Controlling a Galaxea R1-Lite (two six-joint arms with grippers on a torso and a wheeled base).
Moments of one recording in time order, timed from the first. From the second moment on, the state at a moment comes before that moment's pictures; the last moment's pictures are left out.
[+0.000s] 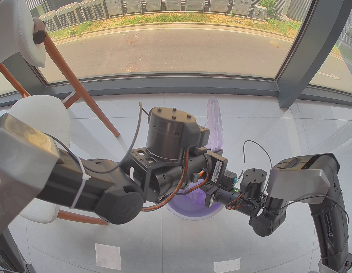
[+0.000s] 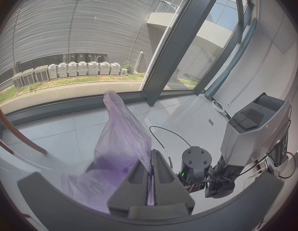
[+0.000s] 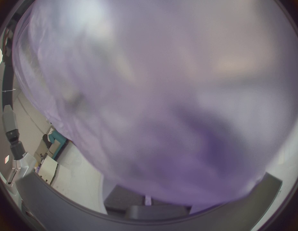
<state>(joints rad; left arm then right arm) -0.83 2.00 -1.16 -0.56 0.07 -0.05 0.53 2.52 -0.81 -1.55 0.32 0.10</state>
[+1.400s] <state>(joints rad) -0.87 2.03 -1.05 -0.52 0.20 -0.03 0.57 2.05 -0.07 -1.55 0.33 0.29</state>
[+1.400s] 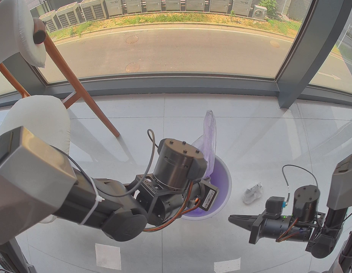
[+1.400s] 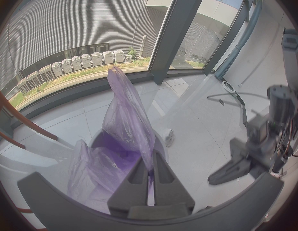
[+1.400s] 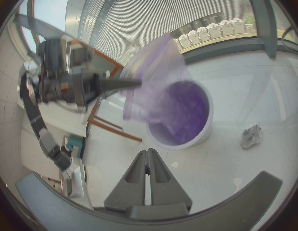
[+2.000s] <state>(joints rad) -0.92 2.02 -0.99 -0.51 0.19 -0.03 0.50 1.86 -0.35 -1.30 0.23 0.48</state>
